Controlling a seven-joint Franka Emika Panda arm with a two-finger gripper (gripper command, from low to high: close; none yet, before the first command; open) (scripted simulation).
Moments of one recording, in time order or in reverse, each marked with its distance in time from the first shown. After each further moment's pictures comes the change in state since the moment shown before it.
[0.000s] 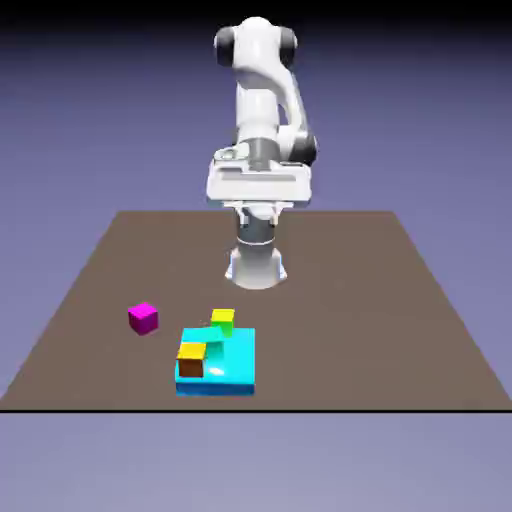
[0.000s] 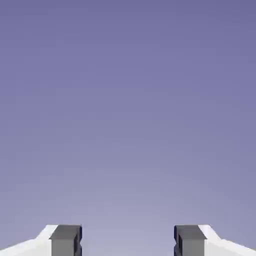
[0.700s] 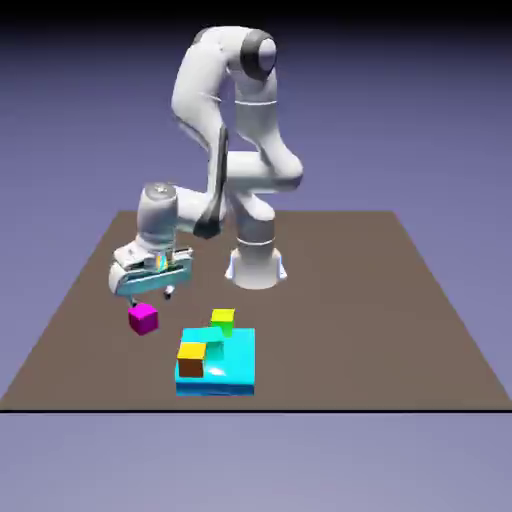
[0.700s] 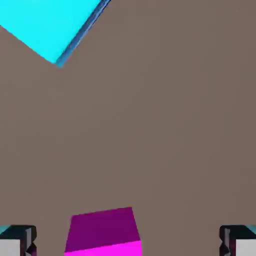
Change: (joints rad) arm -0.114 0.622 -0.639 0.078 -0.539 -0.288 -0.913
